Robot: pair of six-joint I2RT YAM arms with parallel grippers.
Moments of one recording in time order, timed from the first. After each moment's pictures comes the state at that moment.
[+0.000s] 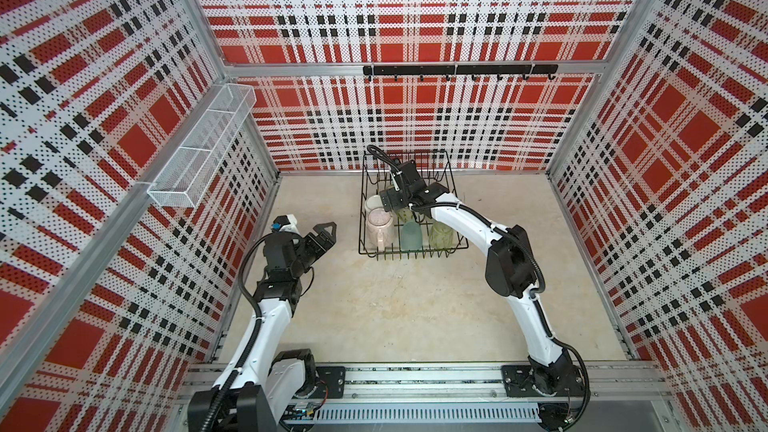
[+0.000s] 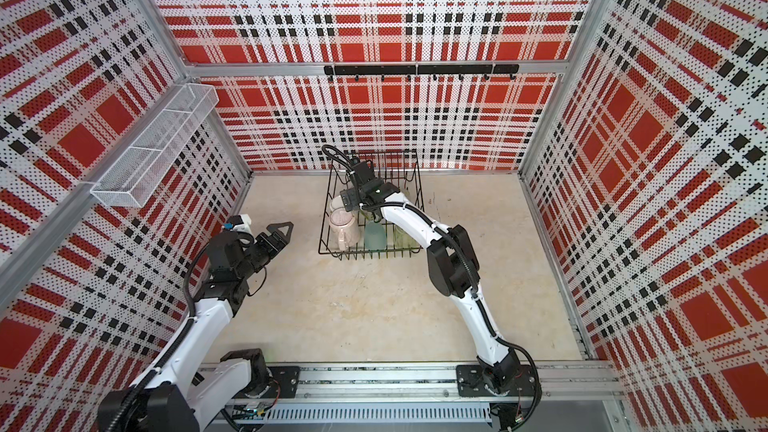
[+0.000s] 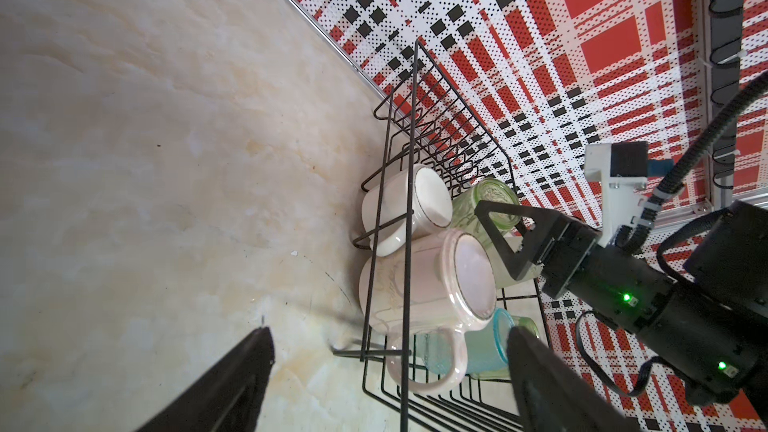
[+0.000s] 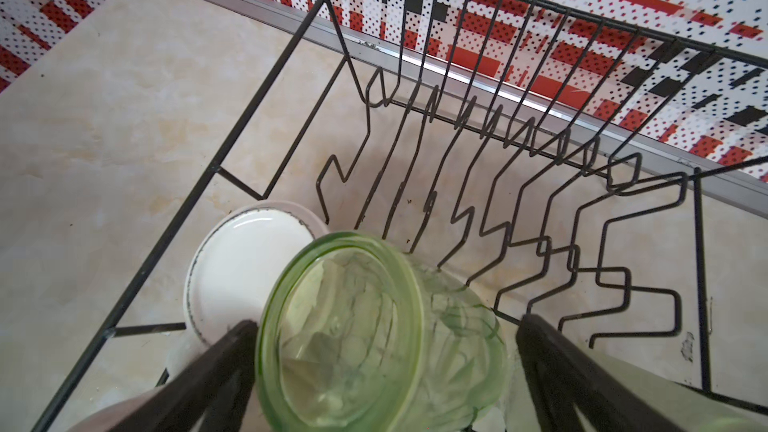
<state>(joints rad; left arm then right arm) 0.10 0.96 0.53 0.06 0.37 -0.76 0.69 2.33 2.19 -0.55 0.25 0.16</state>
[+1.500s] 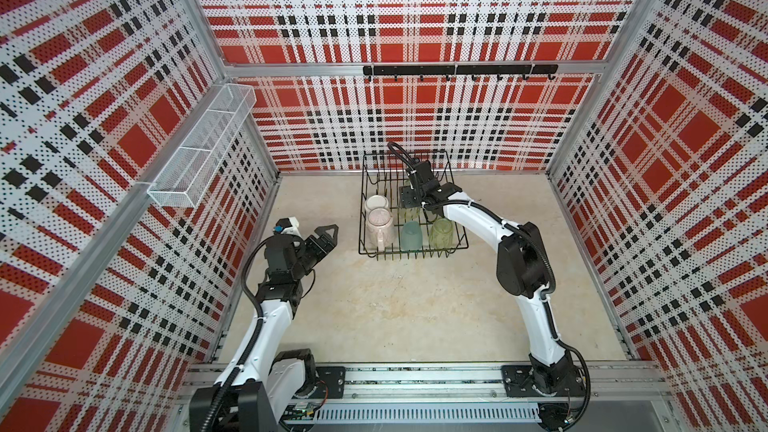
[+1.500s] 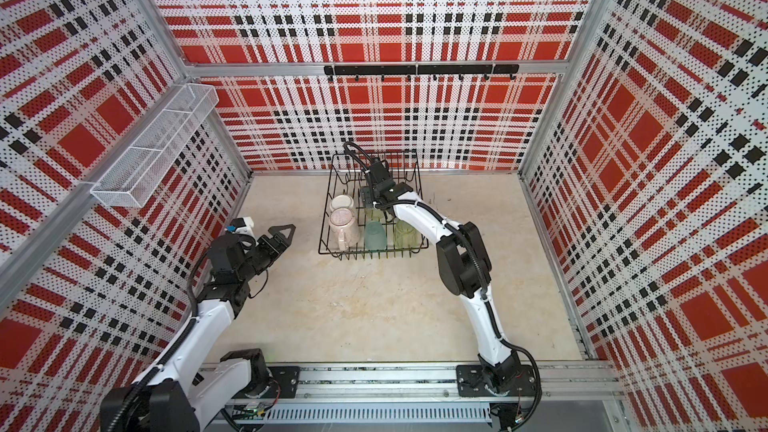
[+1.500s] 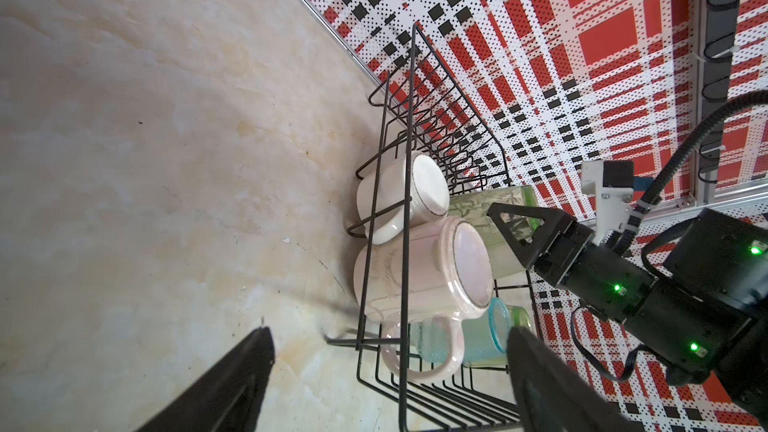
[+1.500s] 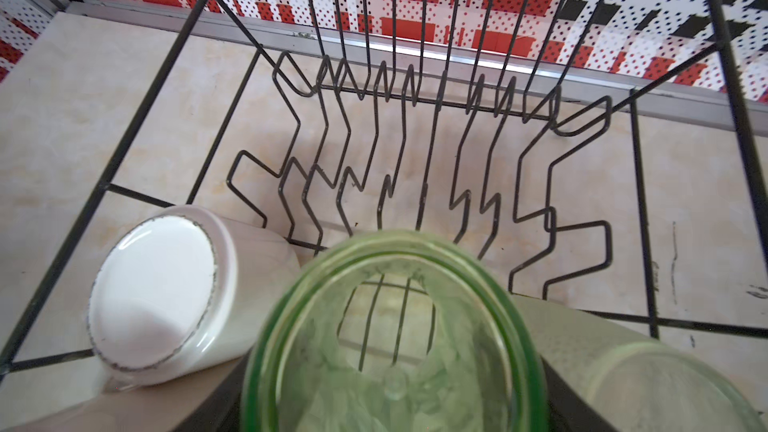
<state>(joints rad) 0.10 0.97 0.49 0.10 0.41 -0.78 0.63 2.23 2.00 -0.50 0.25 0.27</state>
